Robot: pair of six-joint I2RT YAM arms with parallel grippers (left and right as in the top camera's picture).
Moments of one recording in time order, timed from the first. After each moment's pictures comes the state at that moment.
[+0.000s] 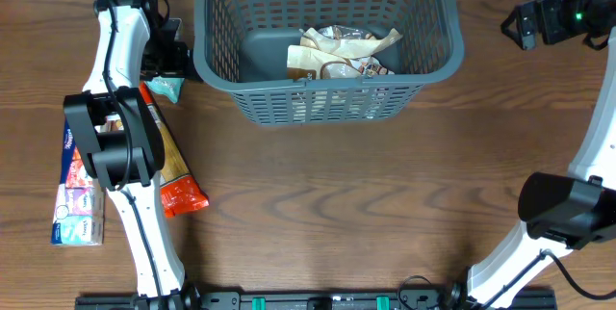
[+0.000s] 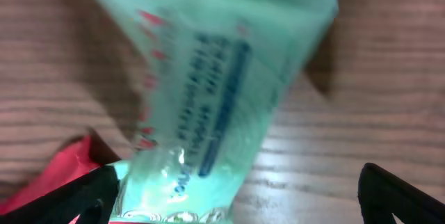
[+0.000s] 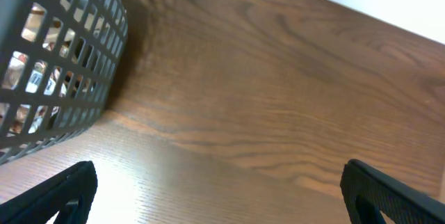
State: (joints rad) left arm 0.12 2.41 2.13 -1.22 0.04 0.15; right arm -0.30 1.99 2.36 -1.41 -0.23 -0.56
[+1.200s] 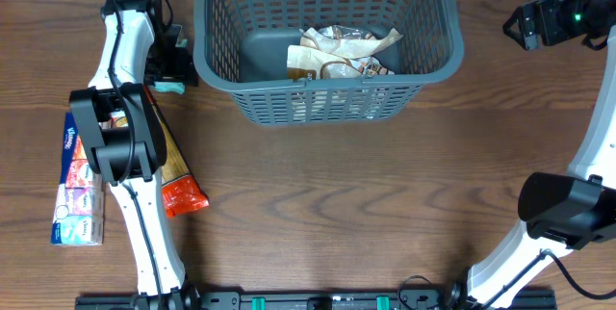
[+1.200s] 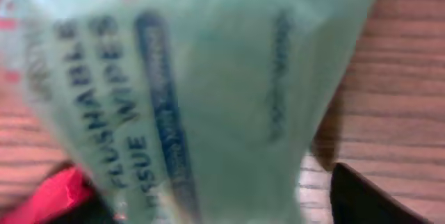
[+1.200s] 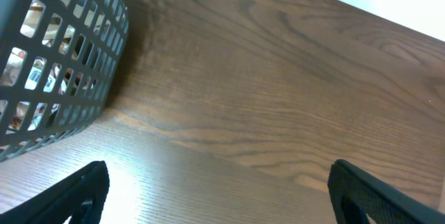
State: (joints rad) left arm 0.12 2.47 2.13 -1.21 -0.01 0.14; right arm -0.30 1.99 2.35 -1.41 -0.23 -0.57
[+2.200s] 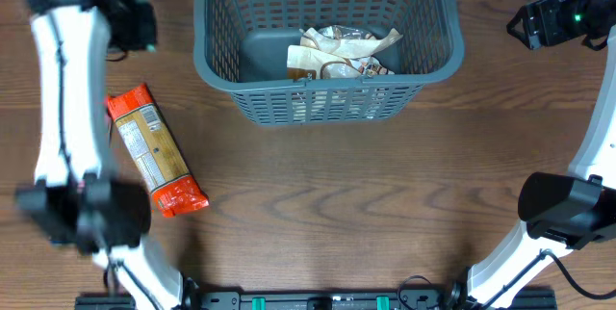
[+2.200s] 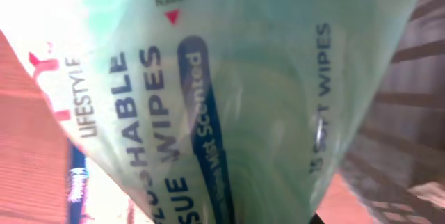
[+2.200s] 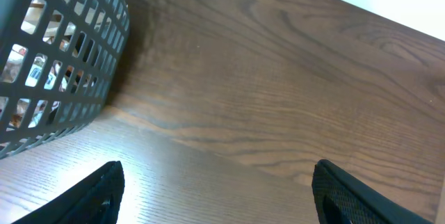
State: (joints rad) left arm 0.11 1.91 2.13 -1.33 -0.01 -0.01; right arm -0.30 1.99 2.35 -1.41 -0.23 -0.57
